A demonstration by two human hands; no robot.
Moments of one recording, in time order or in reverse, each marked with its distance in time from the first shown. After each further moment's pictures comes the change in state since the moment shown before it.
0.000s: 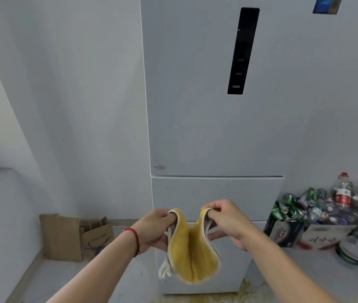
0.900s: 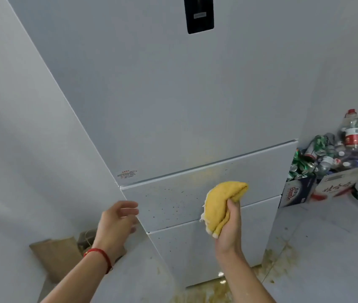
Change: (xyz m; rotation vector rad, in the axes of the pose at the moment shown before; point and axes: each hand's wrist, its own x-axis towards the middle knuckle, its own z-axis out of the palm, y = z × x) left_hand 0.149 -0.019 -0.063 0.163 0.559 0.144; right_hand 0.146 0.118 0.030 1.001 0.522 -0.136
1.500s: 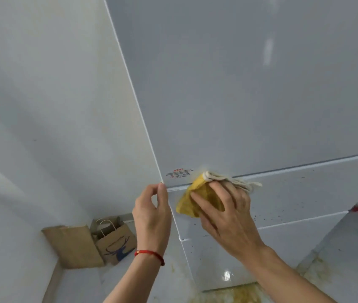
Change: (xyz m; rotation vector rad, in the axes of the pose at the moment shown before) left_hand 0.080 -0.024 -0.001 -0.110 0.289 0.287; right_hand 0.059 0.088 0.086 -1.547 -0.347 -1.477
